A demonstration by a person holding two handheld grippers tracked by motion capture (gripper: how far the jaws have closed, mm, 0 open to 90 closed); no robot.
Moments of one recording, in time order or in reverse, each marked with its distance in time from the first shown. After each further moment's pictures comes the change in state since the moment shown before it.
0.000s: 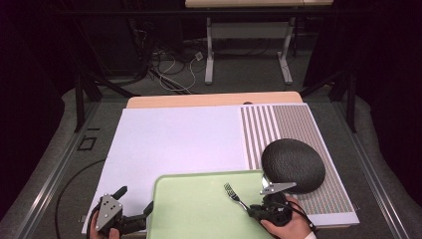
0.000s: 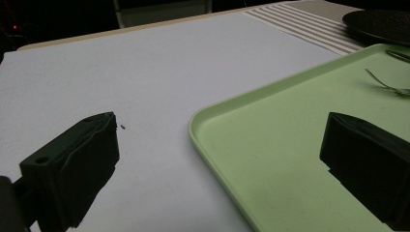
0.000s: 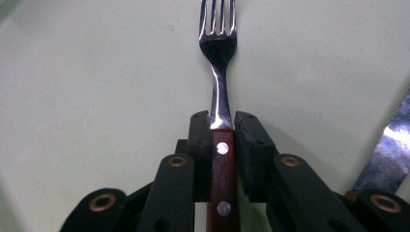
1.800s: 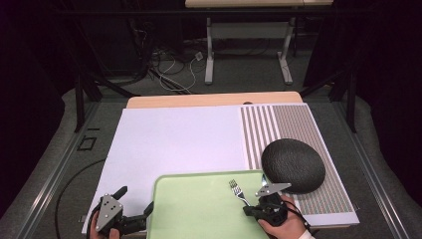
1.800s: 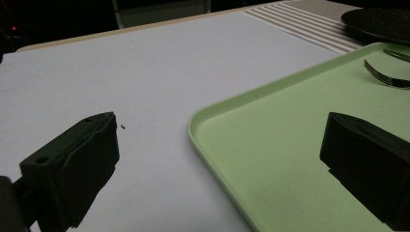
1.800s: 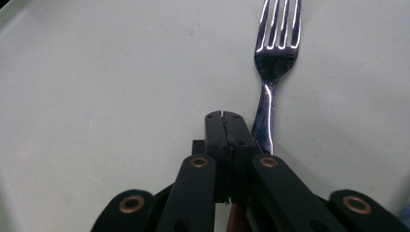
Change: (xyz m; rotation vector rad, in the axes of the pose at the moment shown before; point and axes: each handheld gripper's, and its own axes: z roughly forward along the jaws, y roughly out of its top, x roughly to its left) left arm -0.001 0.000 0.000 0.002 -0.004 0.004; right arm 0.001 0.001 0.012 -0.035 0.045 -0.075
